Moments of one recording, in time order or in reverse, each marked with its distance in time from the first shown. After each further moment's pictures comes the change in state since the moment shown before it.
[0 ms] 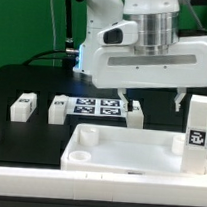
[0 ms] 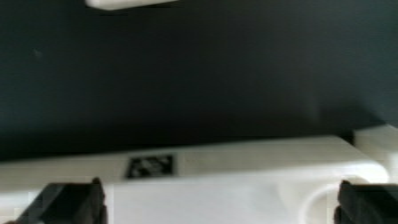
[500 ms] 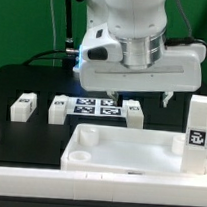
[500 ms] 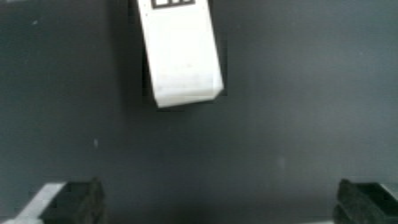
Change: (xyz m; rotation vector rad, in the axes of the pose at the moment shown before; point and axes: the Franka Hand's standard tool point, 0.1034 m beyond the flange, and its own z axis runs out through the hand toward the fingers) arm -0.016 0.023 -0.004 0.013 -0.443 0.041
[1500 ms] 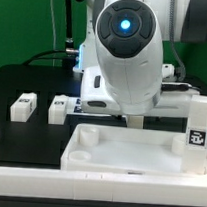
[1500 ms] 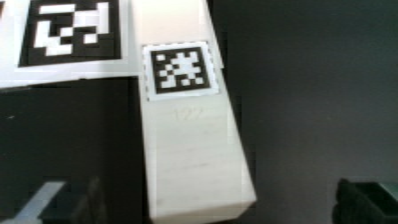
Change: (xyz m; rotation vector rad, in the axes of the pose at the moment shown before) arm -0.019 0.006 0.060 -0.010 -0.391 0.019
